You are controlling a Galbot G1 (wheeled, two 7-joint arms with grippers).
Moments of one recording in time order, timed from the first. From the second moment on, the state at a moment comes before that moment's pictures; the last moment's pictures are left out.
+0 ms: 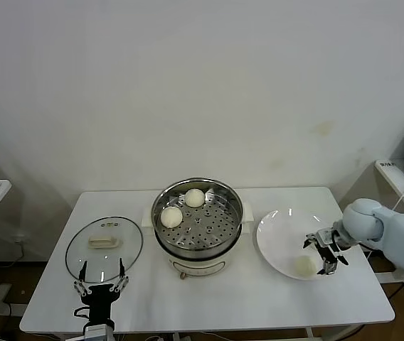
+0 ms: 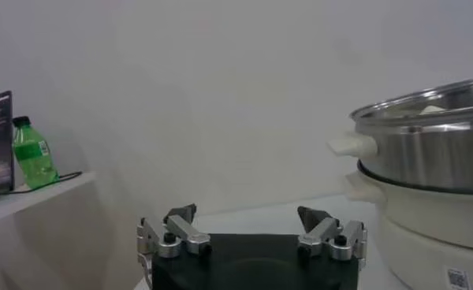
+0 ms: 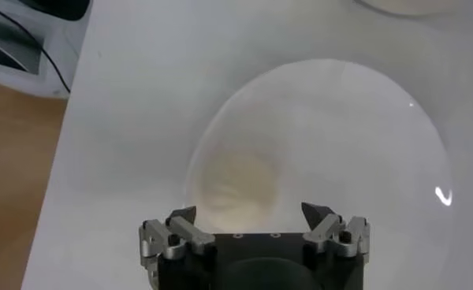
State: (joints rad) left arm 1.64 -1.48 -0.52 -1.97 0.14 -0.07 -0.32; right arm 0.09 0.50 -1.06 1.45 -0.02 -0.12 -0.99
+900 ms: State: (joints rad) left arm 1.64 -1.48 -0.52 -1.97 0.14 -0.07 -0.32; right arm 0.06 0.54 -1.06 1.40 0.02 -0.14 -0.99
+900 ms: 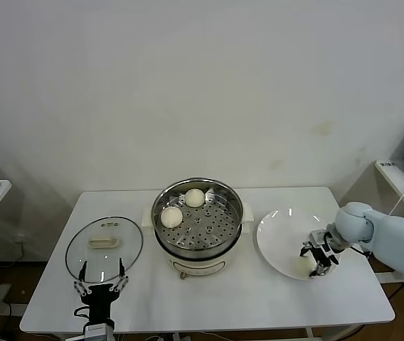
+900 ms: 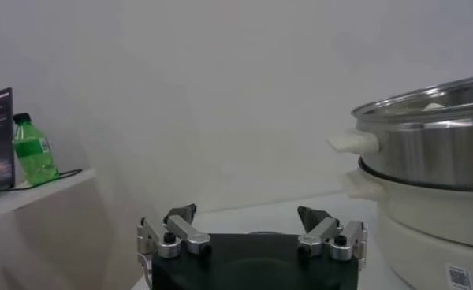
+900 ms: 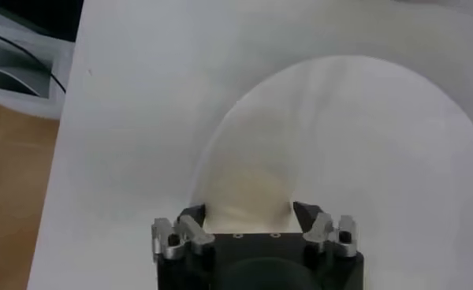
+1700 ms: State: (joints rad) left arm 1.64 -1.48 -0.54 -1.96 0.14 -0.07 -0.32; right arm 0.41 0.69 -1.12 1.30 0.06 -0.05 -1.02
